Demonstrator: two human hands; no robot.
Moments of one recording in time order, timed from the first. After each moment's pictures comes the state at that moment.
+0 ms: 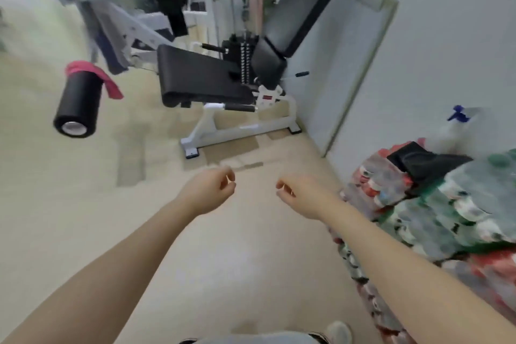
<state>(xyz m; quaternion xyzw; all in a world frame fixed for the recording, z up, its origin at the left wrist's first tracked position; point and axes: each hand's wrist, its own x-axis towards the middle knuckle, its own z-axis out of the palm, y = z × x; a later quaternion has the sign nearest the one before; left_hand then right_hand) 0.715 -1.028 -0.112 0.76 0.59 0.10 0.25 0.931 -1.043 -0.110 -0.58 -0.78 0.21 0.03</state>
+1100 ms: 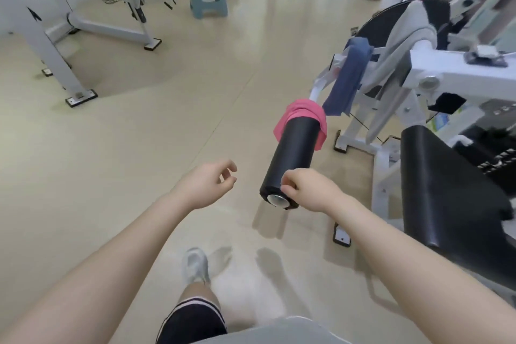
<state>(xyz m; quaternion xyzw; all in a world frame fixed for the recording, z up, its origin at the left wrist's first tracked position) -0.015 -0.705 -0.124 0.50 0.80 0.18 0.27 0.166 -0.567 -0.124 -0.33 -0.91 0.21 -0.11</state>
